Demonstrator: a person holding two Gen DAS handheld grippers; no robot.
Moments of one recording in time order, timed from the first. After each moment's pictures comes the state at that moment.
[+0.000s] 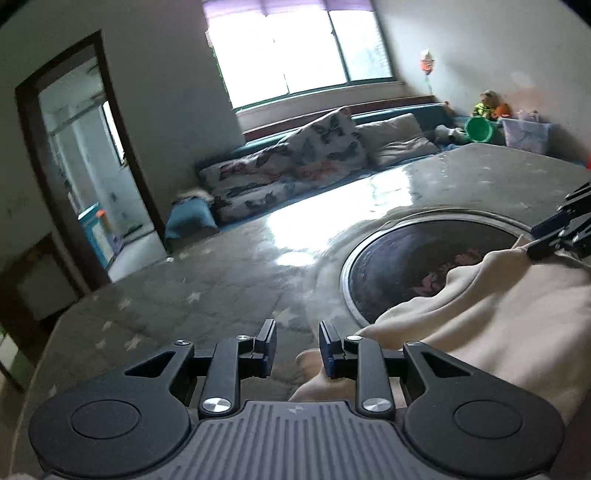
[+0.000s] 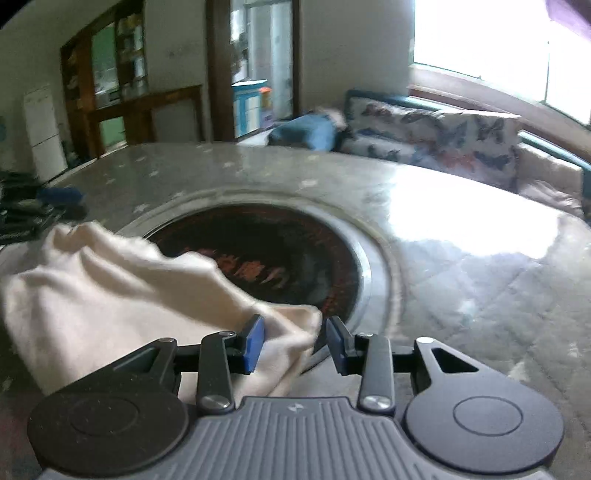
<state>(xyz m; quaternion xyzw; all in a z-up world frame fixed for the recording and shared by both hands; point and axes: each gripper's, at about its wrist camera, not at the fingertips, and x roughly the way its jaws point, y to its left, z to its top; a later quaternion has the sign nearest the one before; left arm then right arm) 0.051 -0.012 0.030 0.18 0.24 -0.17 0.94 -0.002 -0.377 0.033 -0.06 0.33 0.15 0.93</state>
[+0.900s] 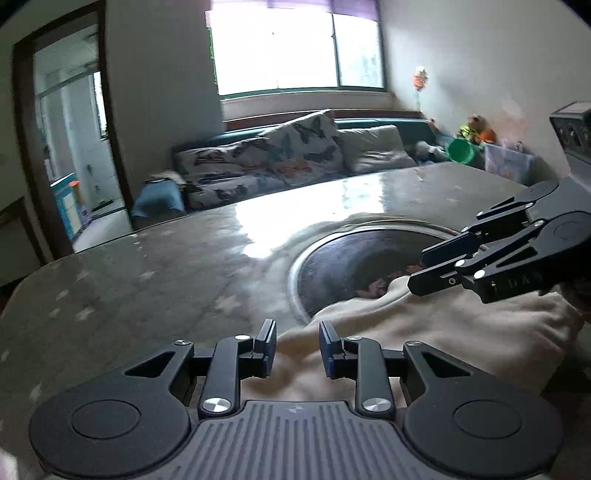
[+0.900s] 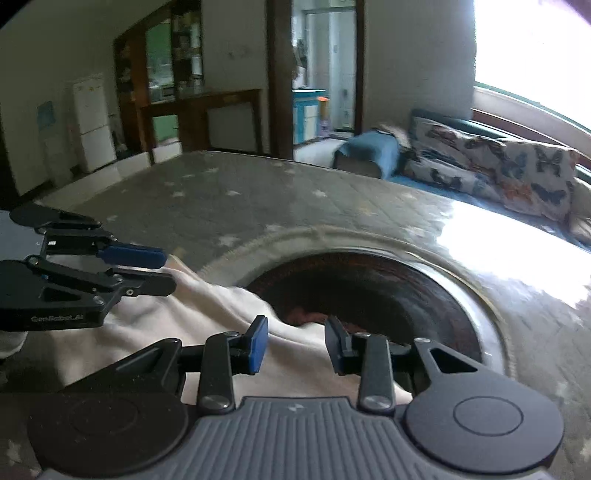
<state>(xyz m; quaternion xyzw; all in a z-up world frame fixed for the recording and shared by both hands) 0.036 -0.012 0.026 0.11 0.26 -0.20 0.94 0.015 -0.279 0.050 -0.07 0.32 0.26 0.91</state>
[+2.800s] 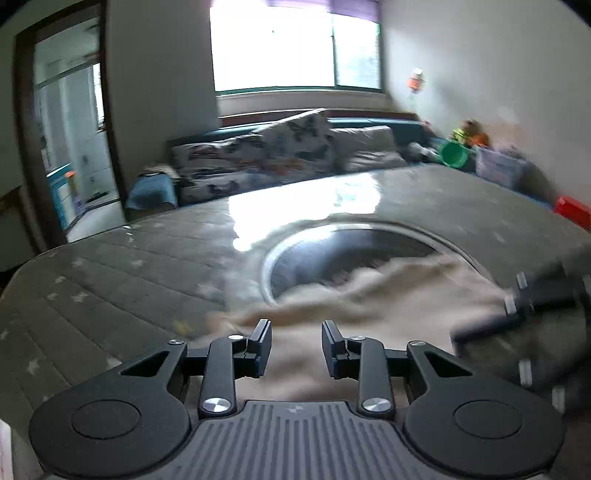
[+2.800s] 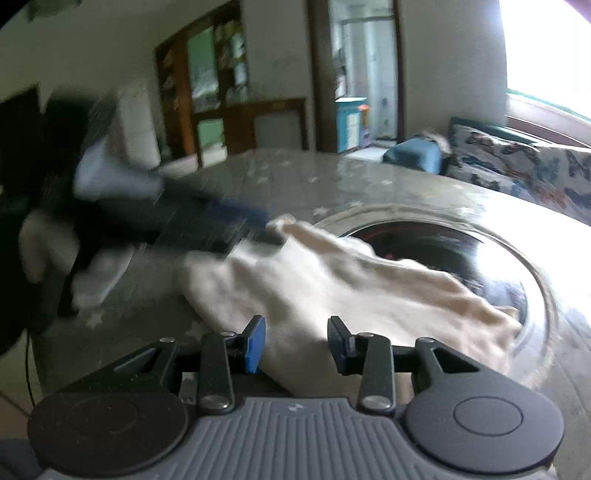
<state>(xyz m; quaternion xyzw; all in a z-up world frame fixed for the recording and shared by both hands) 0.001 -0.031 0.033 0.10 0.27 -0.23 0.93 -0.095 -0.287 0.048 -0.05 0.31 0.30 0.90</state>
